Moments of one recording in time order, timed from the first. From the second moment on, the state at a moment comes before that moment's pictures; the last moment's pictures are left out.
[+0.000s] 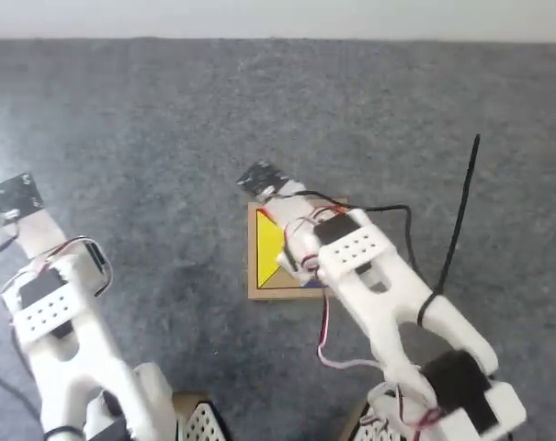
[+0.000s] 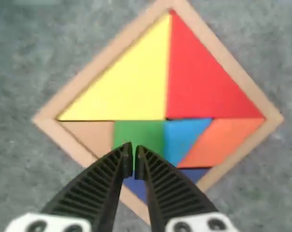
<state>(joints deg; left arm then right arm) -40.7 -36.0 62.3 45.9 0.6 -32.9 -10.1 37.9 52.5 16.9</state>
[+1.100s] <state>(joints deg) -29.8 -59.9 78.8 43.7 -1.5 -11.0 -53.1 51.5 73.4 17.0</state>
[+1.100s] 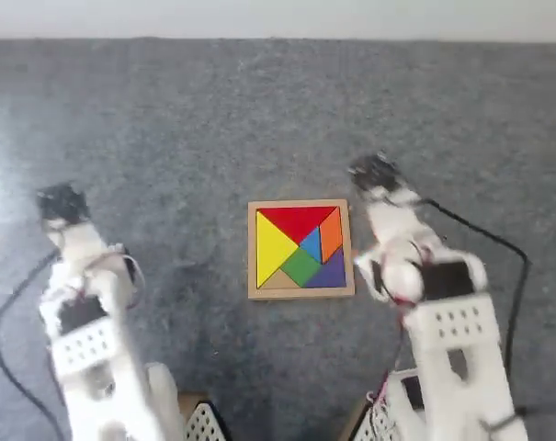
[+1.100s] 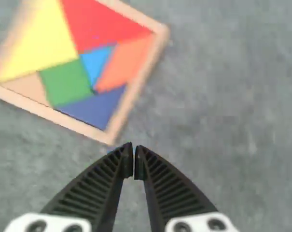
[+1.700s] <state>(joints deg) -18.2 -102.8 97.1 58.9 -1.5 12.4 -100.7 95.6 74.0 17.0</state>
